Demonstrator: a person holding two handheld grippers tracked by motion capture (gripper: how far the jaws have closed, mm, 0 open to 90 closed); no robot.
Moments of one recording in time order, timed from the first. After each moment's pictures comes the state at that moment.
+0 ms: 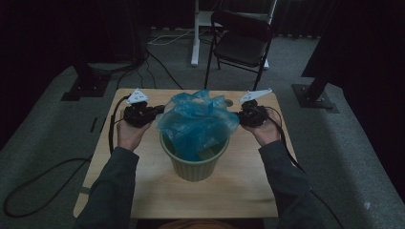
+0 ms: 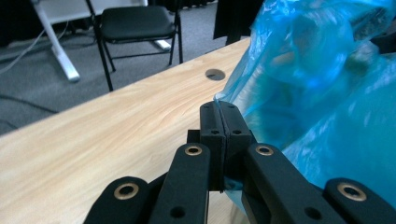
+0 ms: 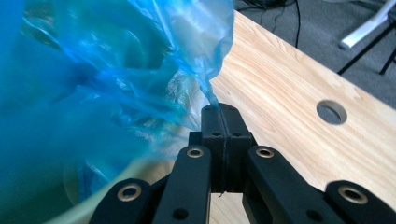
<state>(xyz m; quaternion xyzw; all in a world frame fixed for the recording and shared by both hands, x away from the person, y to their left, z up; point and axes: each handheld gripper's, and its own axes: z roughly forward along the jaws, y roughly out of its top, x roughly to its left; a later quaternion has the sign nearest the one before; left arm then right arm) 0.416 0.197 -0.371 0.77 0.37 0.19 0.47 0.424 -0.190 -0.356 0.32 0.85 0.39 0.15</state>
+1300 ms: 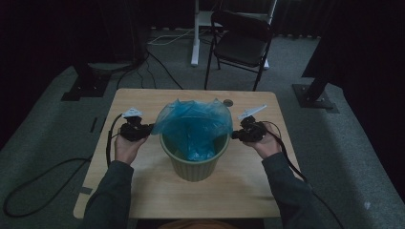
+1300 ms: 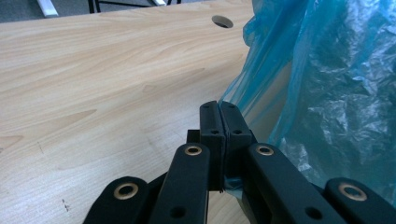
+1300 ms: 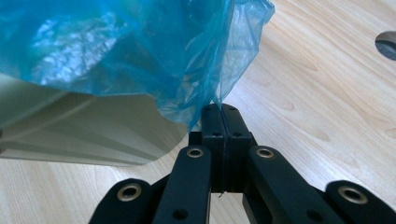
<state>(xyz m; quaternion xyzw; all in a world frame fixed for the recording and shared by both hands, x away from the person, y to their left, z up) 0.412 0.220 -0.439 0.77 0.43 0.11 0.45 0.414 -0.199 -0.412 0.32 0.88 0.34 0.08</state>
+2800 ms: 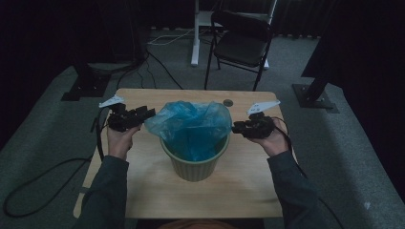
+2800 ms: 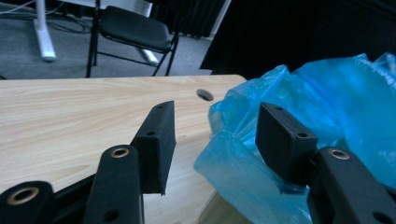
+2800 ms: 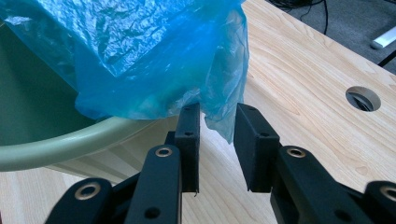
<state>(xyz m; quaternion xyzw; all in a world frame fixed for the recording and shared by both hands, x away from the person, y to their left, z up) 0.407 0.242 -0.389 0.68 0.45 0.11 0.57 0.401 -0.212 -0.376 0.29 0.86 0.41 0.11</state>
